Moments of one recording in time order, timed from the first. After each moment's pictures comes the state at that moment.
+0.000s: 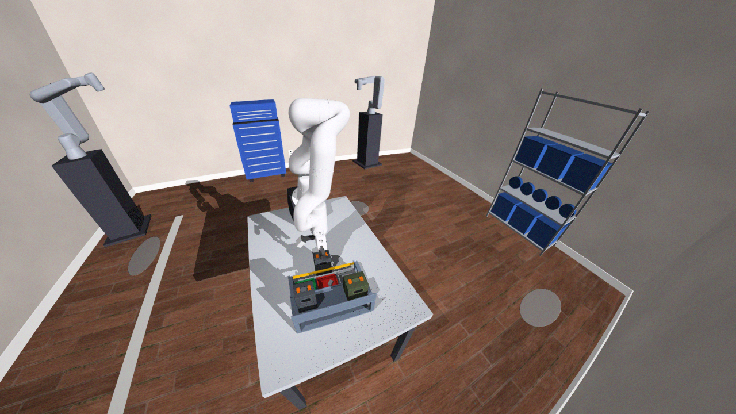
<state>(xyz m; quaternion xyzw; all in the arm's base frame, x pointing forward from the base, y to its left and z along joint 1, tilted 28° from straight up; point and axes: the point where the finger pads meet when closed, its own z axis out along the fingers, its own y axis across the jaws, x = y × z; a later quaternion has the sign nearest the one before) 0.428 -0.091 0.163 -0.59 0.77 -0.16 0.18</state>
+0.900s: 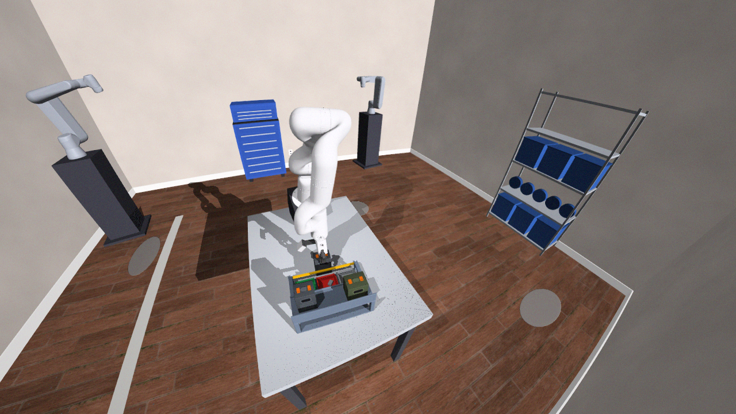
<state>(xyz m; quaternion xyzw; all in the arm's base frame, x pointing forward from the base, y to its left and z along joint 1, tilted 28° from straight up) 0.442 -0.092 0.137 -0.60 0.76 -0.16 0.18</state>
